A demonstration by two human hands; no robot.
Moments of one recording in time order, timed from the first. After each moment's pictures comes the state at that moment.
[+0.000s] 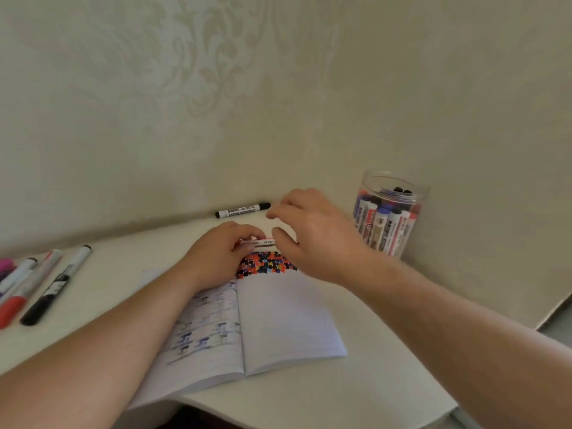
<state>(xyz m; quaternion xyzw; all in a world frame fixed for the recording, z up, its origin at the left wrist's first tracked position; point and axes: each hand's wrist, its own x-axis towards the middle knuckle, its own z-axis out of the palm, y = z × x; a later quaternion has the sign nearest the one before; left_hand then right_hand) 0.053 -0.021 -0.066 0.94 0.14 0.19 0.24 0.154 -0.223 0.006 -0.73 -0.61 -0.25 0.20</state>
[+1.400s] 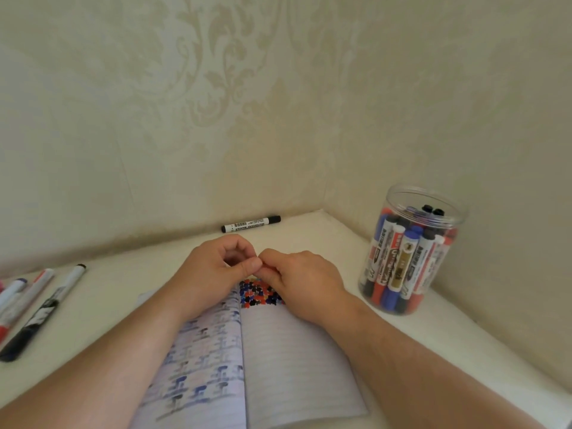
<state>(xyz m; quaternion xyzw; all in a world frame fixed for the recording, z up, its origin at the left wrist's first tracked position) 0.038 -0.024 -0.056 0.84 0.17 0.24 0.46 0.167 -0.172 -0.057 -0.81 -0.56 -0.07 0.17</state>
